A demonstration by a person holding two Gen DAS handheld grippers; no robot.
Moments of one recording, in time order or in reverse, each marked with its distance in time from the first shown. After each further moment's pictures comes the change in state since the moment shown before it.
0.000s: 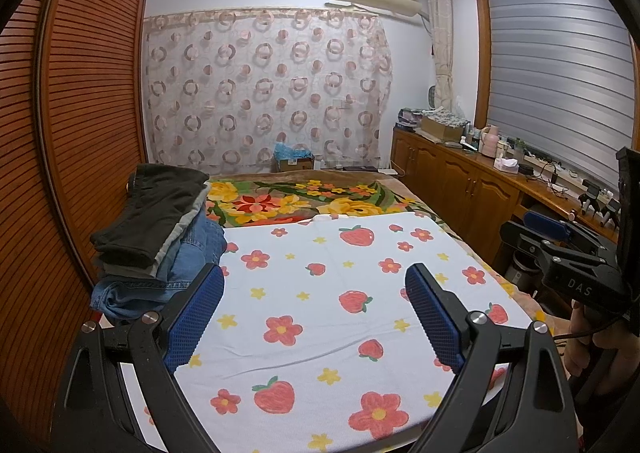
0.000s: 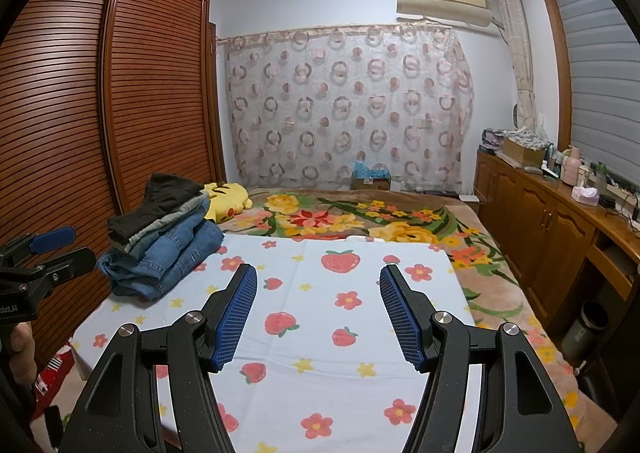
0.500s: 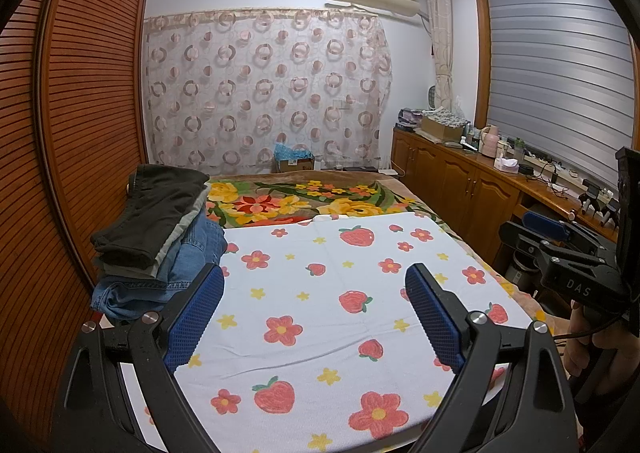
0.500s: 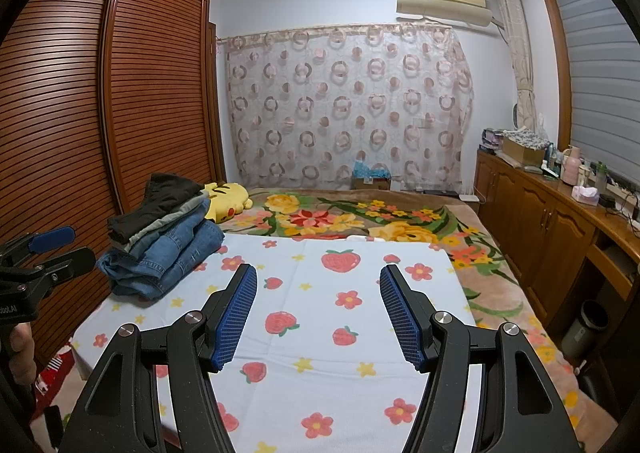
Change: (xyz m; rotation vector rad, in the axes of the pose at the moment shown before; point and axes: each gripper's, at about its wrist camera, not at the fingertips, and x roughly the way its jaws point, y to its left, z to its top) left arm 0.001 -0.001 0.001 -0.001 0.002 0.001; right arm 0.000 -0.001 0.000 -0.001 0.000 0.000
